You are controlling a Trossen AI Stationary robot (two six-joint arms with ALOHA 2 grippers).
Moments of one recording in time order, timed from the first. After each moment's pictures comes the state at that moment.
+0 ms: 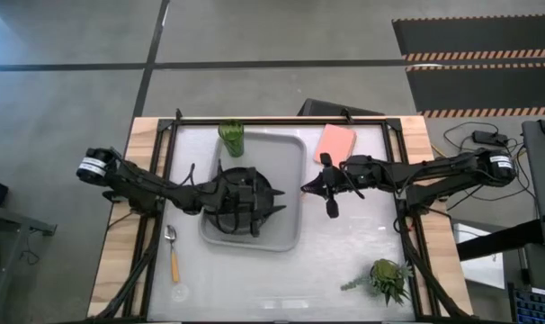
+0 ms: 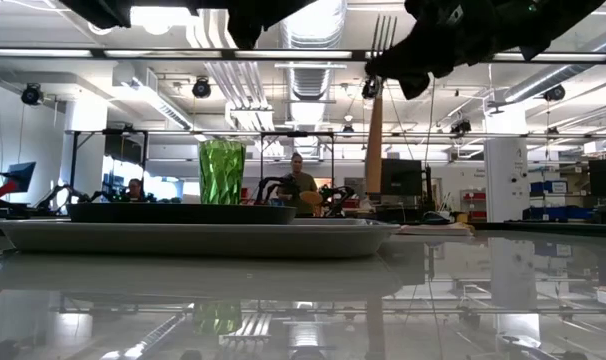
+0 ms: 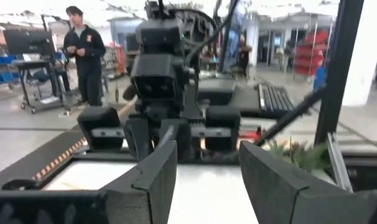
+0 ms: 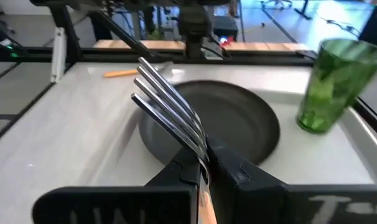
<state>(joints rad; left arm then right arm) -0.21 1.47 0.78 0.81 -0.30 0.02 -0.06 1.20 0.64 0.27 -0.14 -0.04</state>
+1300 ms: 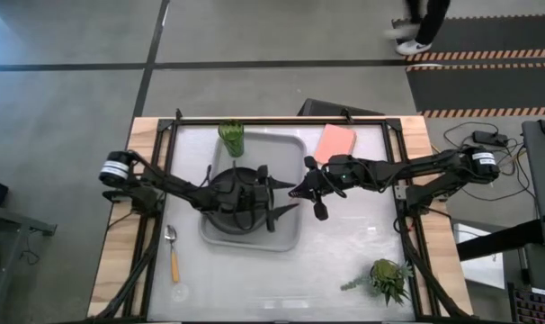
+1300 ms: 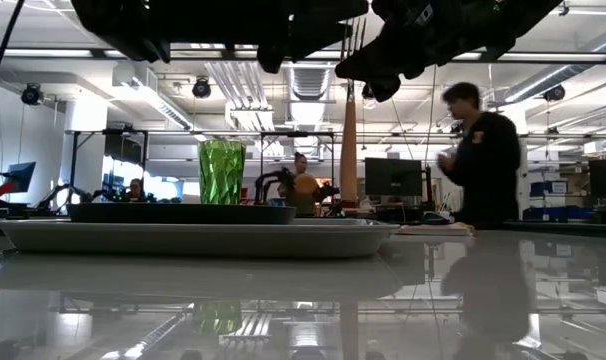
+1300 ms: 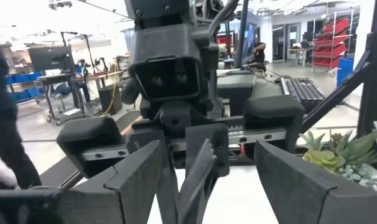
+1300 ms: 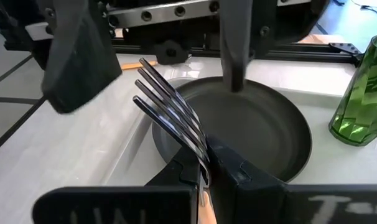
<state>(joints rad) -0.15 1.68 0.85 0.97 -0.29 0.12 -0.06 1.37 0.78 0.24 -0.22 -0.05</state>
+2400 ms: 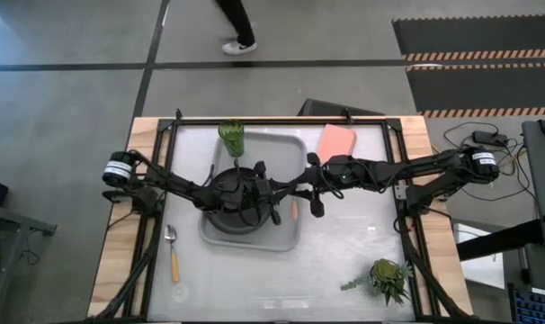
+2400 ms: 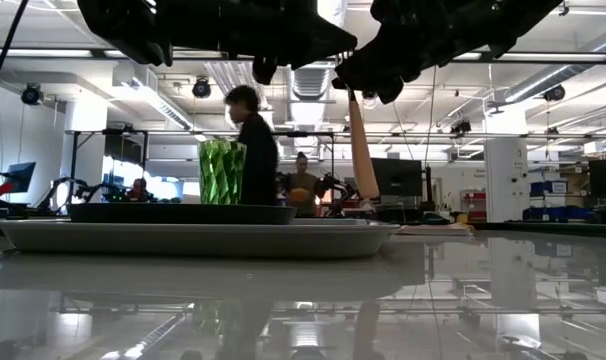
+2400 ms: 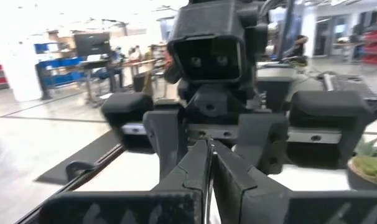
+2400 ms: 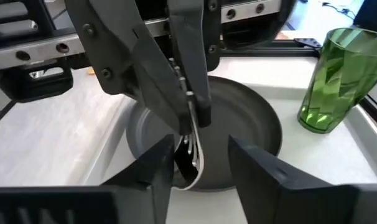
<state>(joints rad) -0.15 1.70 0.86 0.95 -0.45 0.08 -0.06 1.37 0.78 0.24 -0.10 -0.02</state>
